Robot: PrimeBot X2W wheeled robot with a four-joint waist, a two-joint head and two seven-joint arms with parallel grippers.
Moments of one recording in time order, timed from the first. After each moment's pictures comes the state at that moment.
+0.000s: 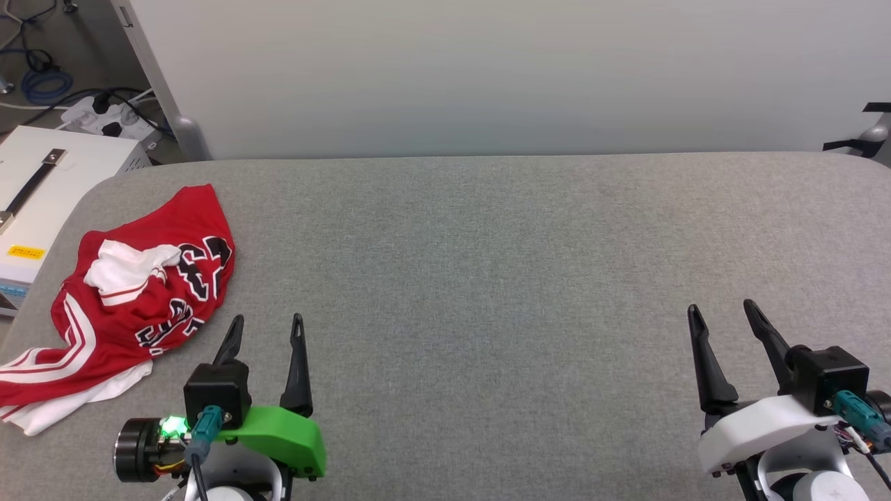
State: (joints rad) left arm 0.02 0.05 -0.03 -0.01 -0.02 0.03 -0.05; right arm 0.02 -0.05 -0.02 -0.04 0.10 0.13 -0.06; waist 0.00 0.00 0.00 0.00
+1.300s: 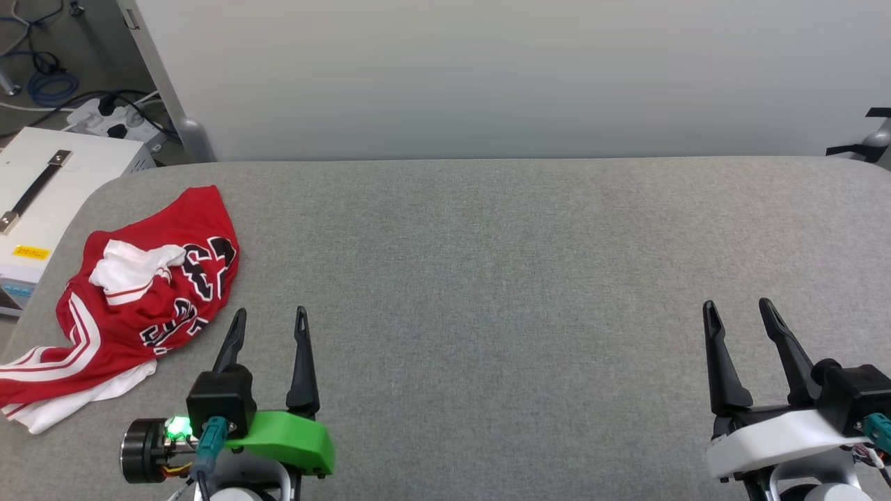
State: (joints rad) left arm 0.02 0.05 -0.06 -0.01 -0.04 0.07 -0.13; right arm 0.06 -0.05 -0.02 -0.09 0.18 0.13 -0.14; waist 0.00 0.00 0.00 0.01
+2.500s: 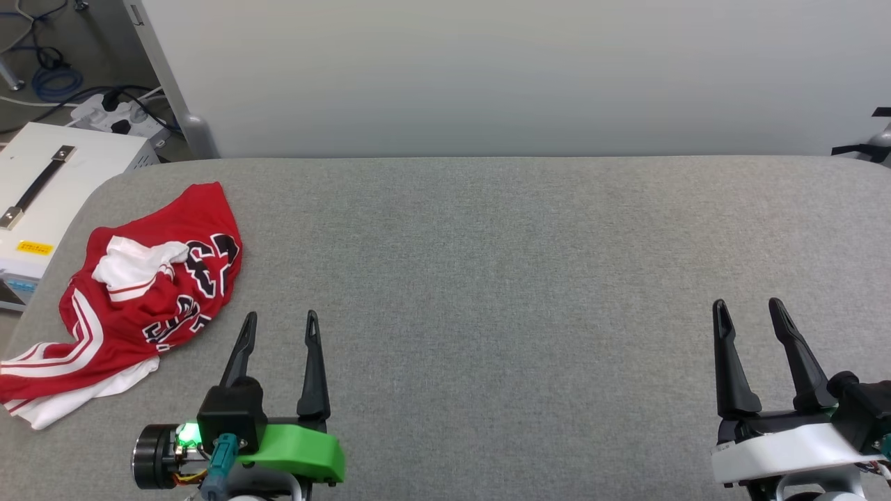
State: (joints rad) left arm 0.03 0.05 -0.10 0.00 -0.05 0.09 -0.21; right arm 0.08 -0.05 -0.02 -0.11 0.22 0.13 -0.21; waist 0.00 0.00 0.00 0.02
